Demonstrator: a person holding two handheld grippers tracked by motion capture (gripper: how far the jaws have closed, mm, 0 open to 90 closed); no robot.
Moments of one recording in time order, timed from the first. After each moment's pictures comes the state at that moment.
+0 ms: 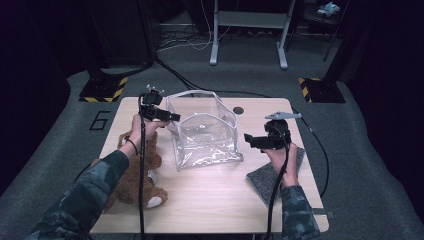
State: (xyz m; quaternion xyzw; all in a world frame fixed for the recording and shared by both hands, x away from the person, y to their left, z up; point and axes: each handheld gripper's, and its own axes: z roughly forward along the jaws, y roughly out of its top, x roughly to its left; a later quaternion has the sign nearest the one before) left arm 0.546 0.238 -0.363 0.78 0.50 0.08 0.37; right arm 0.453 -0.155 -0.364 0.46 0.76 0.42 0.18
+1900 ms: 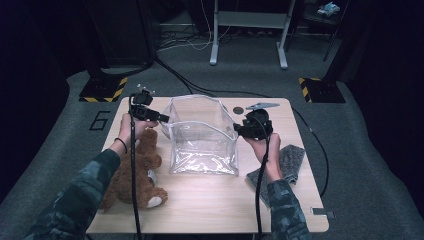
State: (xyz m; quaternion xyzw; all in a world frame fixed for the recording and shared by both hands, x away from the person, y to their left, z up) left arm 0.550 0.276 -0.364 0.79 0.51 0.07 0.34; right arm 0.475 -0.111 -0.357 0.46 0.77 0.40 0.19
